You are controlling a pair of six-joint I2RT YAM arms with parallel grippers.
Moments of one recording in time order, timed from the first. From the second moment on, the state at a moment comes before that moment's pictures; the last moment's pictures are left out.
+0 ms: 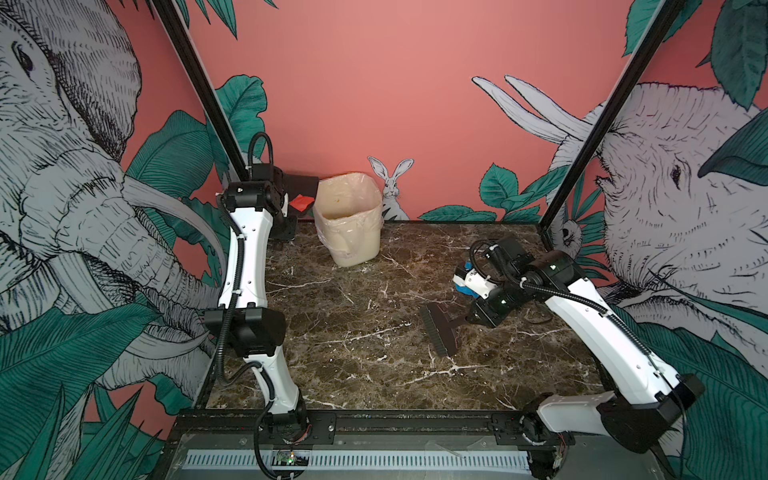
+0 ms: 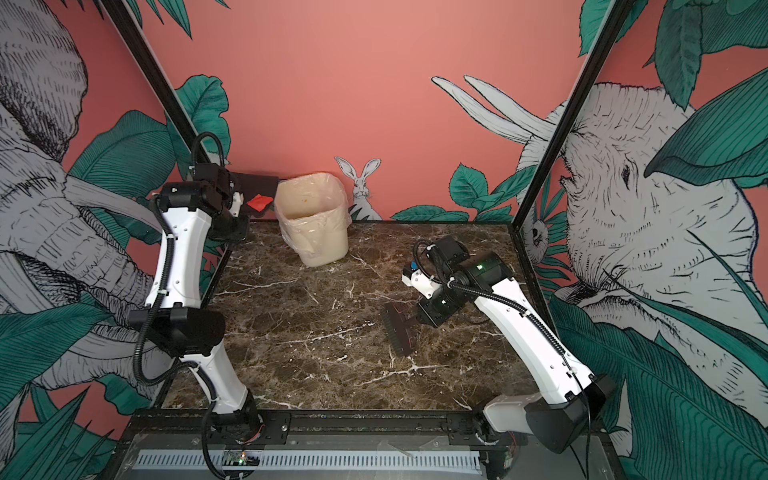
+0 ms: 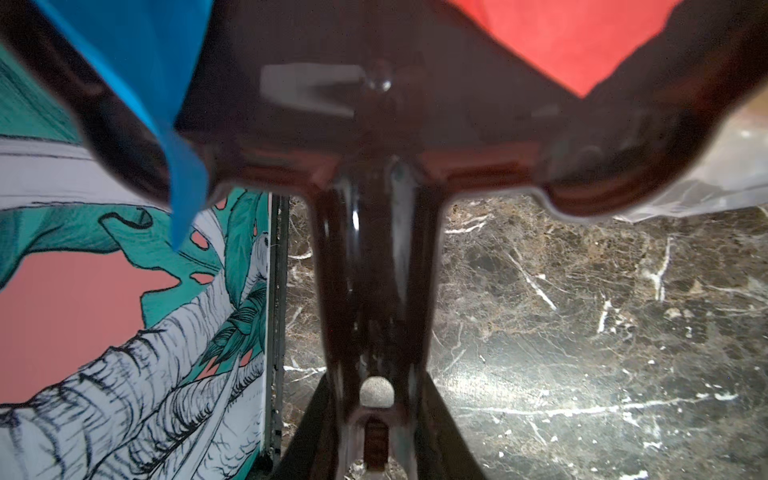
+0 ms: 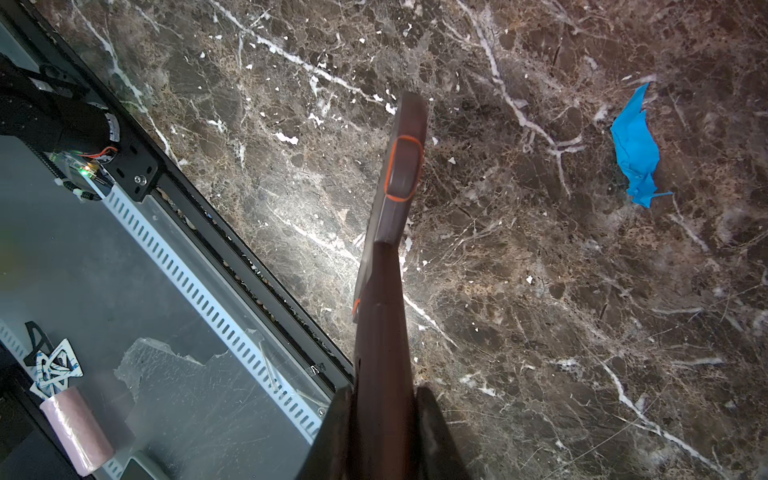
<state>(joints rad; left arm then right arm) -0.02 1.90 2.34 -1.56 -0.20 0.09 0.55 1.33 1.52 -1.47 -0.28 -0.18</state>
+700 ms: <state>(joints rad) -0.16 1.98 2.42 -1.61 -0.50 0.16 0.55 1.29 1.48 -1.47 -0.35 -0.16</state>
